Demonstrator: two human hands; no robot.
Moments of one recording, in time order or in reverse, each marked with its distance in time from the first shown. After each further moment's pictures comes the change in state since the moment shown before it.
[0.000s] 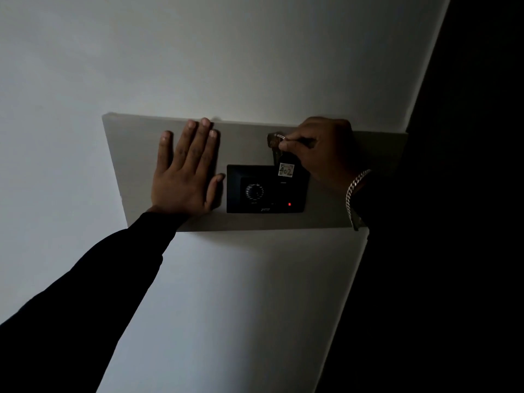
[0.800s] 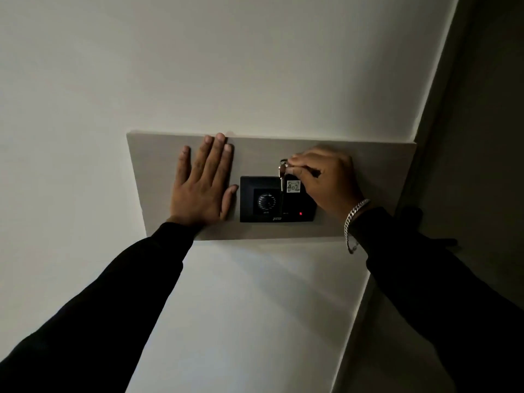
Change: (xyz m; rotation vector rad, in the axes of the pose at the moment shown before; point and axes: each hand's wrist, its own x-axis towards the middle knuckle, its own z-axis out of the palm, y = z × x) left_hand 0.002 -0.001 -0.008 0.001 -0.142 -0.009; right_hand -0.023 0.006 0.022 0.022 0.062 -0.073
